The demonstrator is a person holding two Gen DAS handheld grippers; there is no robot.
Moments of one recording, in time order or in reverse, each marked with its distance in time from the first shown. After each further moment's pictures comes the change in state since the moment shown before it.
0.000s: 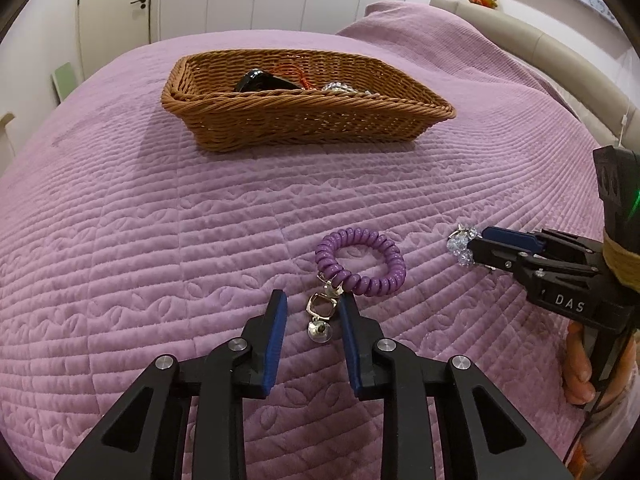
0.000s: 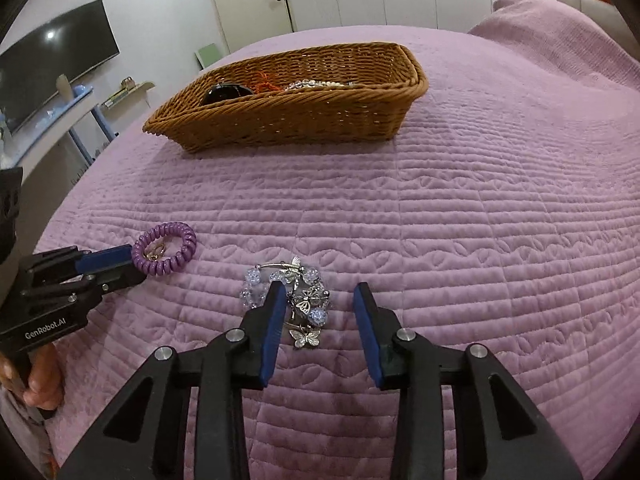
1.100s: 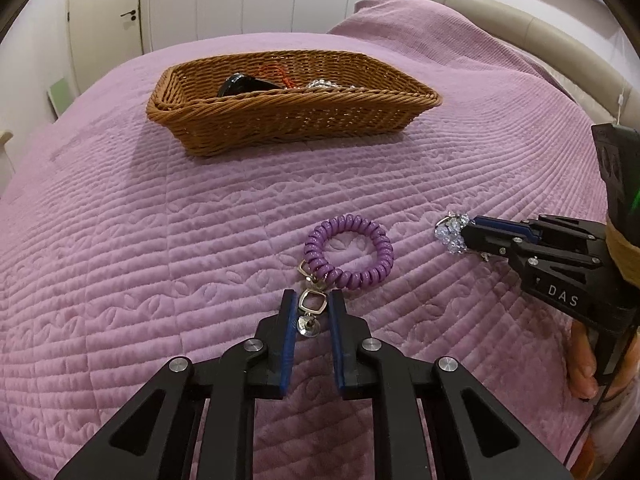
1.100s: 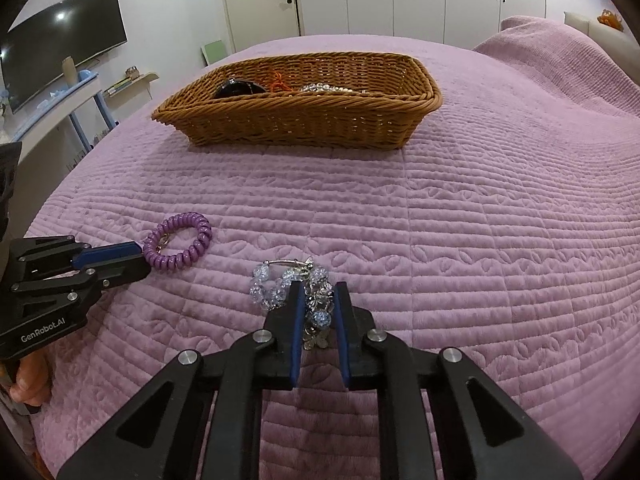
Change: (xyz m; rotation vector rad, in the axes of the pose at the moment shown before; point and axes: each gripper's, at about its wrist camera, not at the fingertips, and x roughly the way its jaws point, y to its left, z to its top) left arm -0.001 -0.014 -0.005 0.056 -0.002 0.022; right arm -0.003 0.009 -0.006 -0.048 -0.030 -0.022
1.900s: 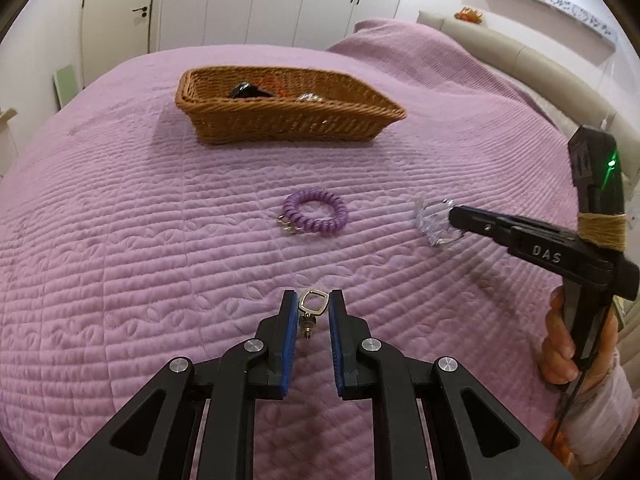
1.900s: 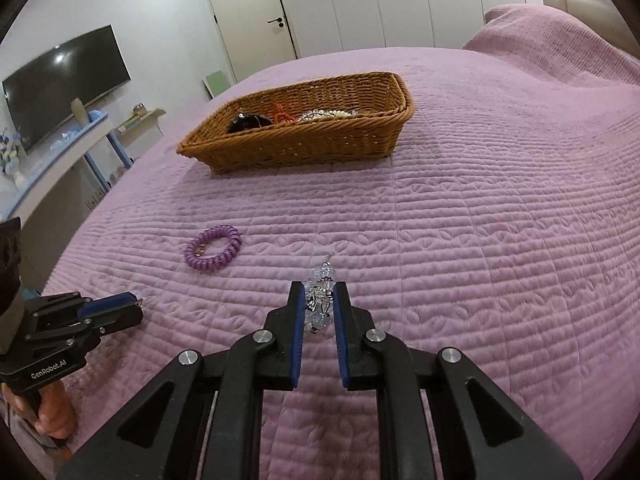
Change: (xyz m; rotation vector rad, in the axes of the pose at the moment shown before) left arm -0.066 -0.007 -0.052 -0.068 -0.077 -0.082; right arm -0.053 -0.010 -0.019 0.105 -0.074 0.092
